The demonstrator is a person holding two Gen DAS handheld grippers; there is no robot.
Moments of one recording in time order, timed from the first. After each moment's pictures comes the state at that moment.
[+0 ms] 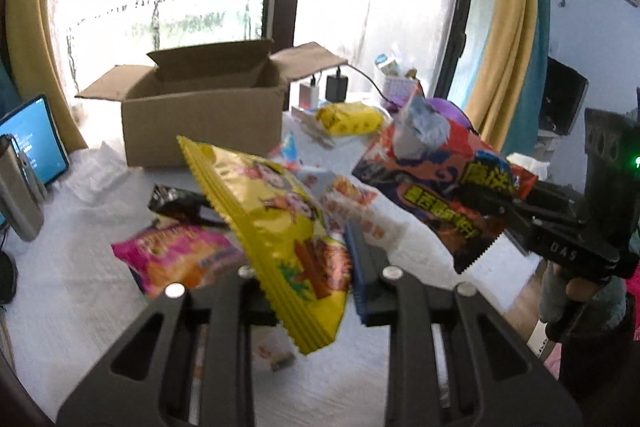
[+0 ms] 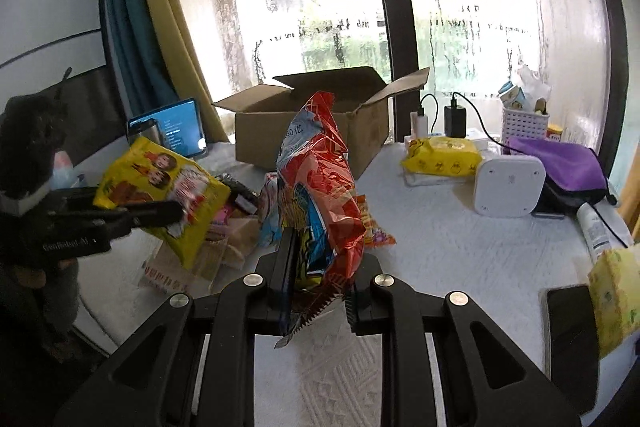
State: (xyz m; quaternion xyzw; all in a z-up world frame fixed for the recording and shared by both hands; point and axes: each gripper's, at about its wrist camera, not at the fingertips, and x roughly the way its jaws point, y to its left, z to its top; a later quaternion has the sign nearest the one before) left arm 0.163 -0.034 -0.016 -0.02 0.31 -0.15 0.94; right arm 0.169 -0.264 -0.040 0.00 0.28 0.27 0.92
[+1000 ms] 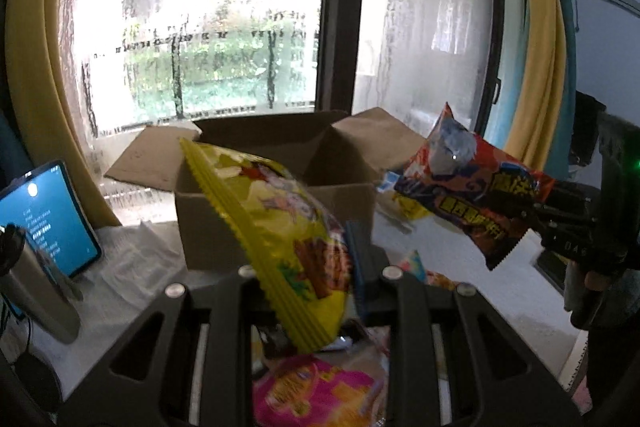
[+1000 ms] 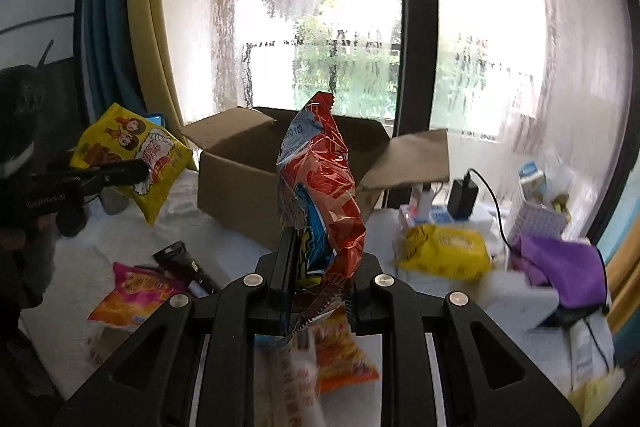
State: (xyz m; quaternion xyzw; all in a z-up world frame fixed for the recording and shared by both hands) left arm 0.278 0.063 0.019 -0.01 0.24 -0.13 0.96; right arm 0.295 -0.192 -0.002 -0.08 0.24 0.24 0.94
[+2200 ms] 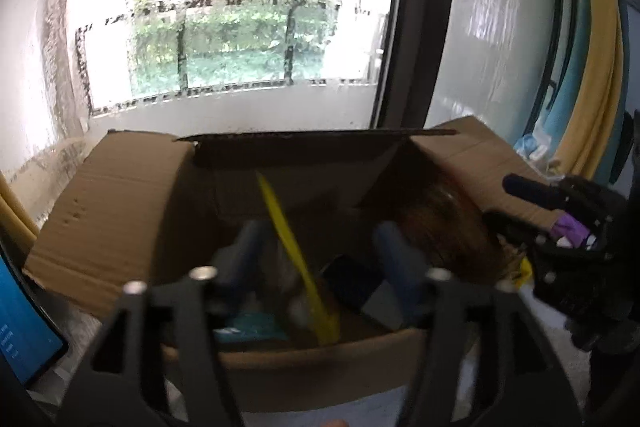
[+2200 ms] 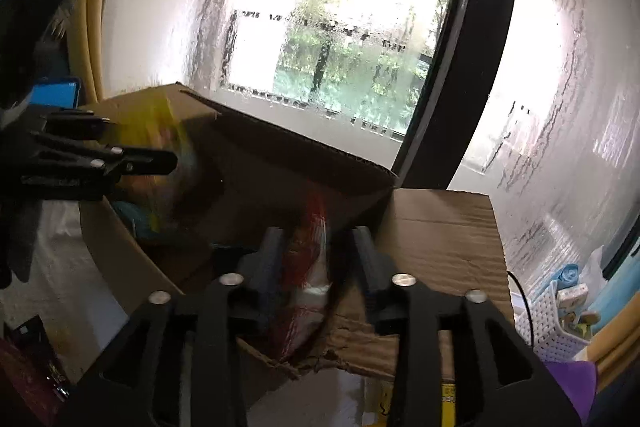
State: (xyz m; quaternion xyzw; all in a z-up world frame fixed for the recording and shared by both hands) left arm 0.499 0.089 -0.014 -0.03 0.29 -0.11 0.95; right arm 0.473 -0.114 -0.039 -0.17 0.23 0.21 0.93
